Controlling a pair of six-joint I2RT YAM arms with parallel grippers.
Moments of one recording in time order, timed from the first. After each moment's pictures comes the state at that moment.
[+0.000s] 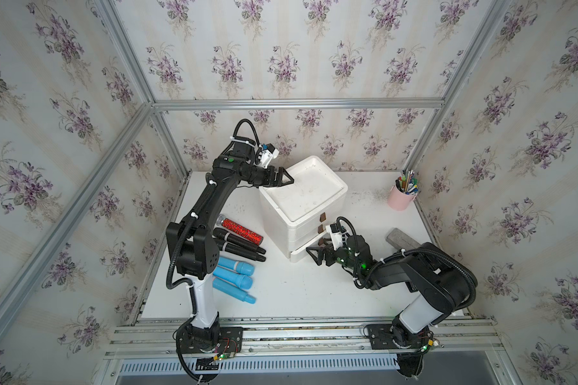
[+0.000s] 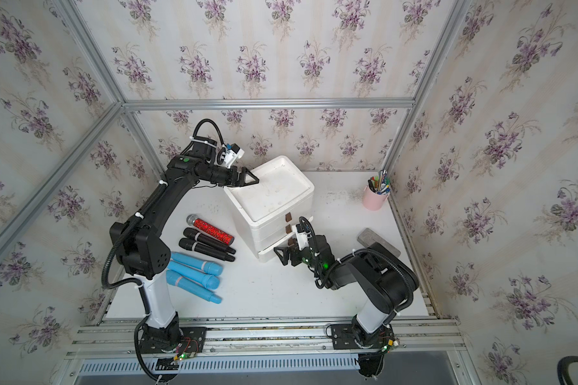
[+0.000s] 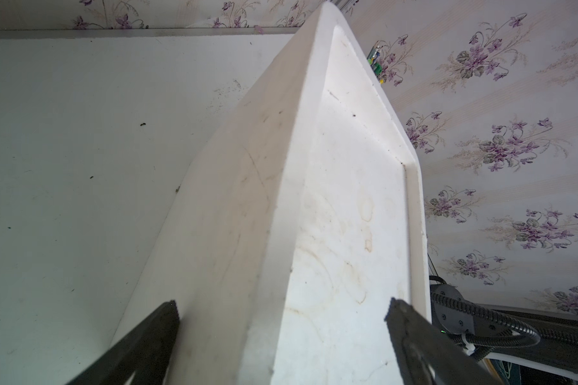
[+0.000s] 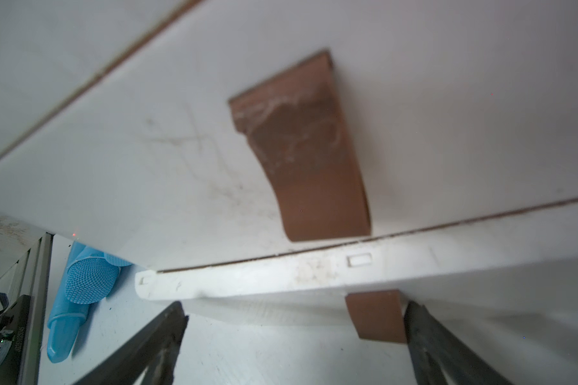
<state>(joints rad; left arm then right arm) -0.24 1.98 2.02 -0.93 0.72 -0.11 0.60 1.66 0.37 0.92 -0.31 0.37</state>
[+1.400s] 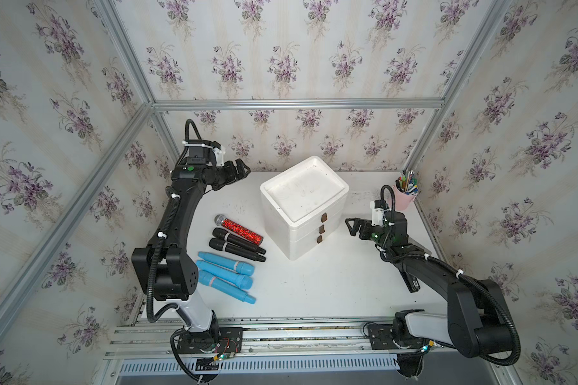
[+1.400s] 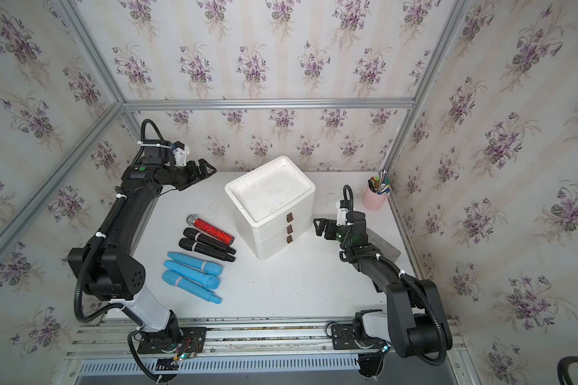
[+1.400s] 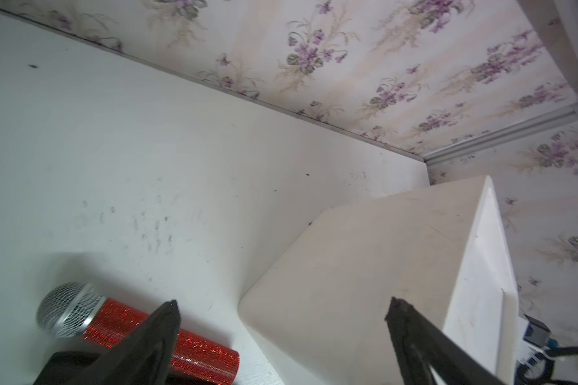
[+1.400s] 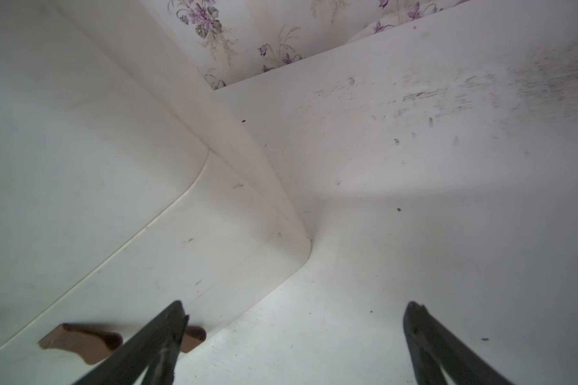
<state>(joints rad) 0.03 1.70 1.73 -0.80 0.35 -0.37 0.14 1.29 0.56 0.21 -0.26 0.33</state>
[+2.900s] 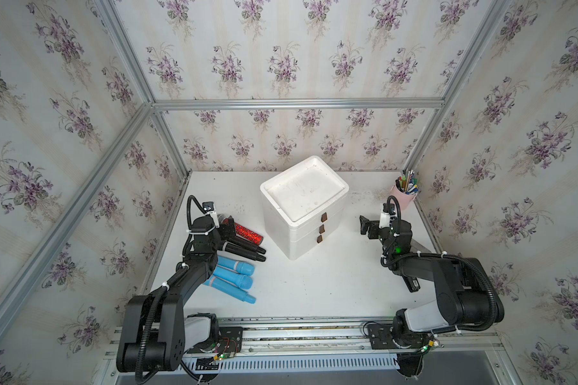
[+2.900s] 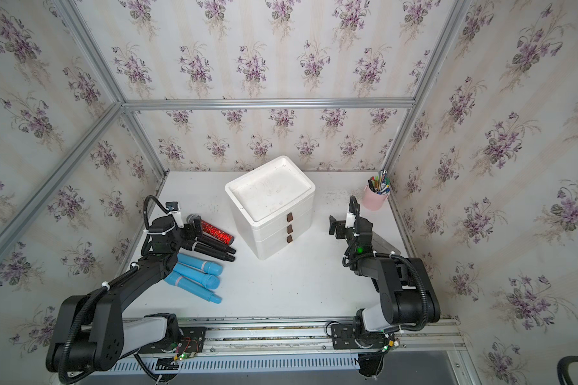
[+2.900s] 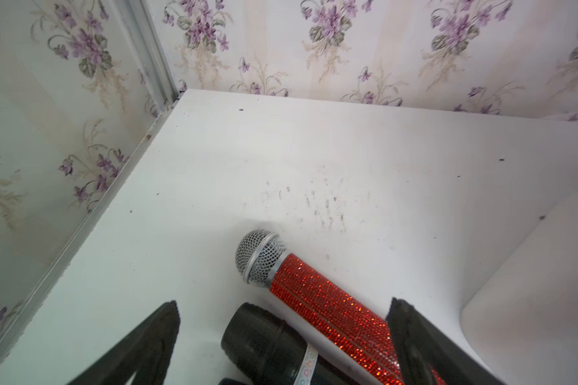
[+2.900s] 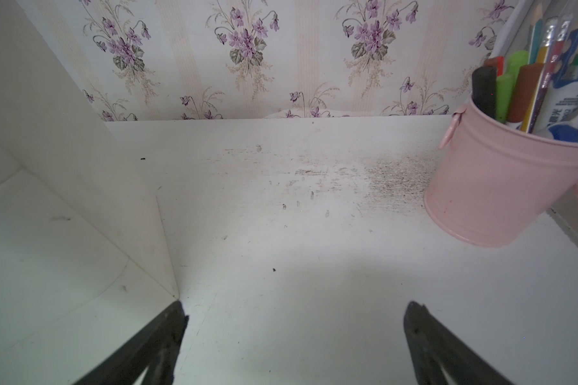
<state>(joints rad) 0.01 1.24 0.48 0.35 -0.06 -0.04 0.04 1.48 0.39 0.78 -0.09 0.03</state>
